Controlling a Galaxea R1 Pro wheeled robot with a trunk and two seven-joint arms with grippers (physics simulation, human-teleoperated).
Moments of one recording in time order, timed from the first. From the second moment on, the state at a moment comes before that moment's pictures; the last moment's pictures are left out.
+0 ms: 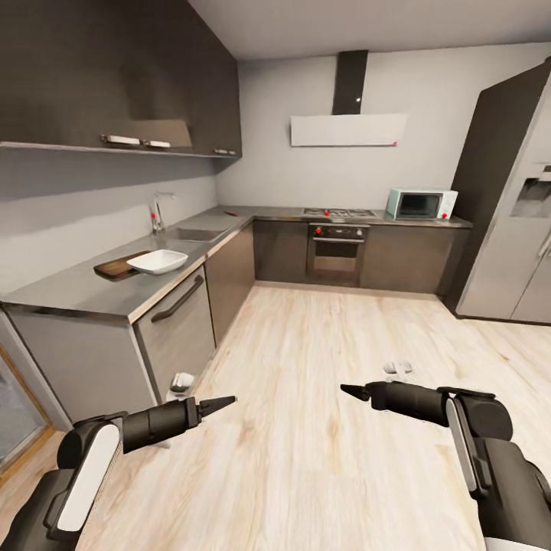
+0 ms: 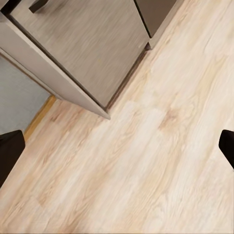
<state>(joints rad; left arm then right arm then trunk) -0.31 0.11 0.07 -1.53 0.56 1.03 -0.70 -0.42 -0.08 -0.22 -1.55 0.10 1.04 0.92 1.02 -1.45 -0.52</state>
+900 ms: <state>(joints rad) -0.31 0.15 0.07 -1.52 0.66 1.02 -1.00 -0.42 -0.11 -0.23 -1.53 0.09 1.04 1.12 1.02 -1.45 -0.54</state>
